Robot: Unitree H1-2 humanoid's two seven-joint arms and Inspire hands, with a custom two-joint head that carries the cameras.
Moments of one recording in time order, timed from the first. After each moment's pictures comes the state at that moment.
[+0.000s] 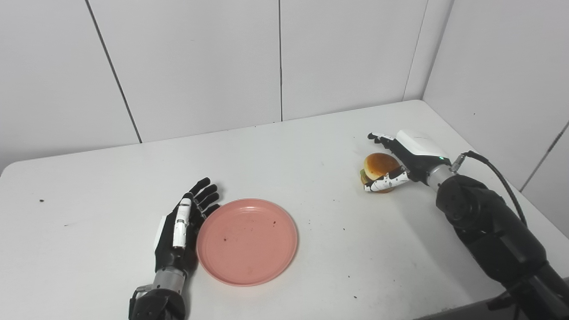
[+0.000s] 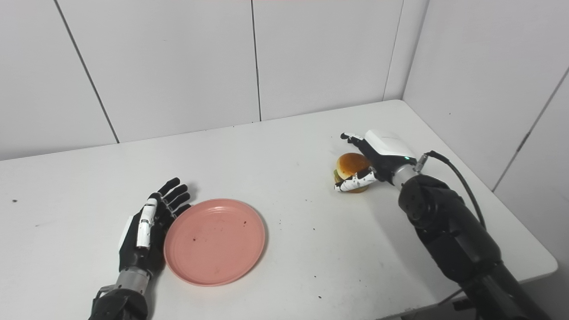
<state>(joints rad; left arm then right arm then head) -0.25 -0.08 -0.01 0.20 -0.18 0.06 -0.13 -0.40 -0.63 0.16 0.02 -0.67 0.31 0.32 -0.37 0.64</state>
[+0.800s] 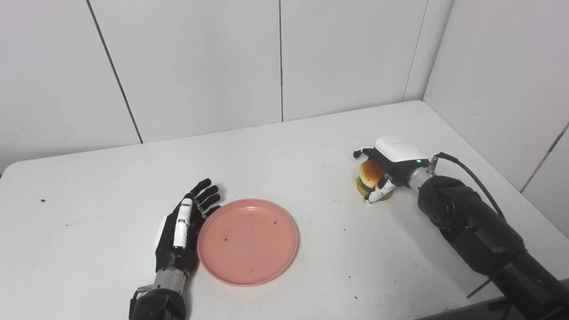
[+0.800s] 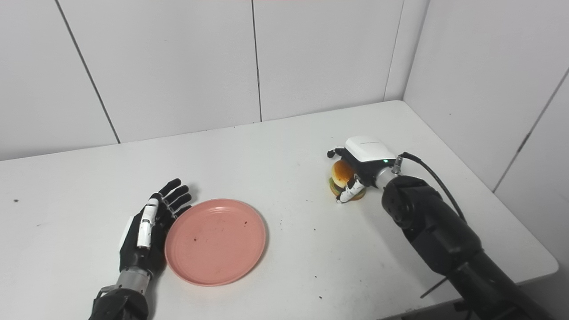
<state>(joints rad) -0.25 -0.09 -0.01 0.19 -0.18 0.09 -0.13 -0.45 -0.64 0.26 0.14 -0.75 0.23 0.27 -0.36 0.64</state>
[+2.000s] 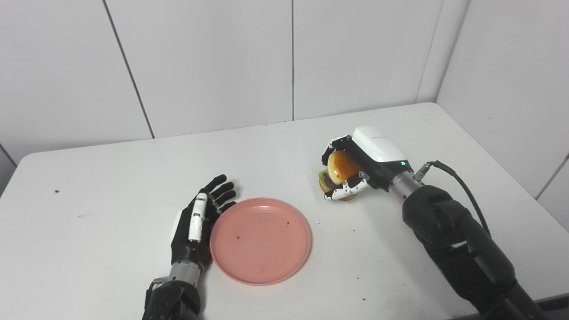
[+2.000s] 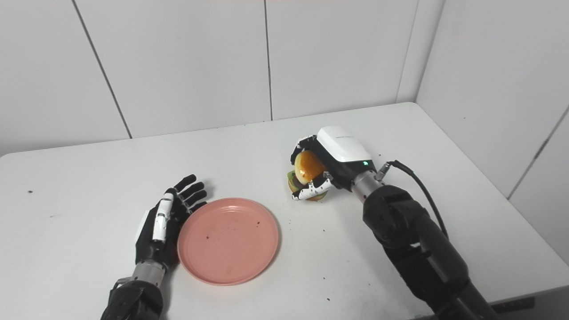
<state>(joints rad) -0.25 -0.12 -0.02 0.19 -0.19 0.08 -0.12 -0.43 -0.45 0.24 -0.17 -0.67 0.18 0.28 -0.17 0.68</state>
